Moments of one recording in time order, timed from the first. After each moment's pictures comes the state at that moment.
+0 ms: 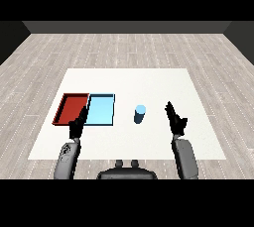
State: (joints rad) left arm 0.02 0.10 0.01 -1.54 -0.05 -0.01 0.01; right arm -0.03 -0.07 -0.02 -1.57 0.01 0.01 0.02
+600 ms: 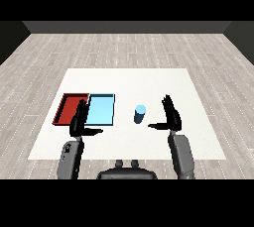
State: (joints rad) left arm 0.00 0.03 0.02 -1.63 0.05 -0.05 -0.24; right arm -0.11 -0.03 -0.04 -1.56 -0.08 0.08 -0.15
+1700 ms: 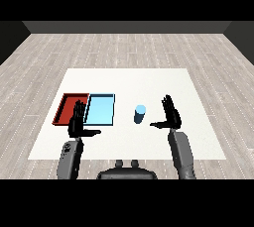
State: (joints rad) left arm -0.01 0.03 0.06 -1.56 0.13 -0.10 -0.43; right arm -0.17 -0.05 -0.09 -1.38 -0.17 0.16 -0.26
